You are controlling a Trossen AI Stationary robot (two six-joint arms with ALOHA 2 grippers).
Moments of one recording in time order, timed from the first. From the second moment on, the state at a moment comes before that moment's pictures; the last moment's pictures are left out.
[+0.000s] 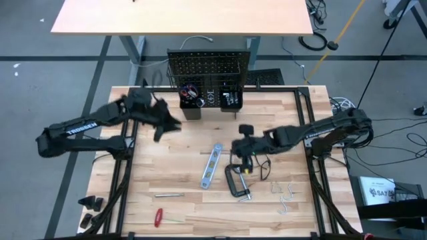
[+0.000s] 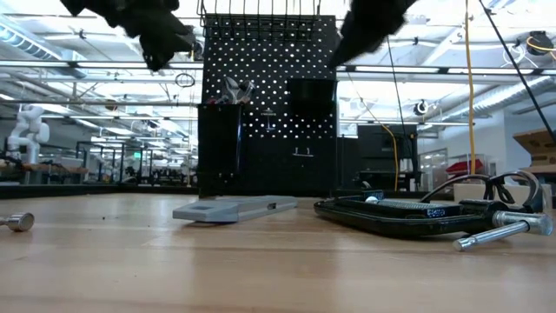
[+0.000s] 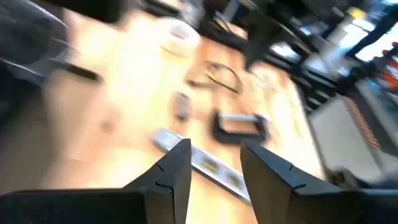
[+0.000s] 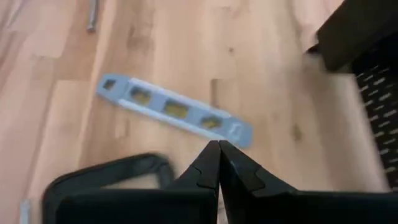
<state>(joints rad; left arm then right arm) 0.41 0.87 0.79 -0.45 0.52 -0.16 0.20 1.49 1.20 -0.55 0.25 0.10</state>
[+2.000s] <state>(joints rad) -0.70 1.49 0.65 -0.22 -0.06 -0.68 0.35 1.47 1.00 -0.12 0.26 0.17</state>
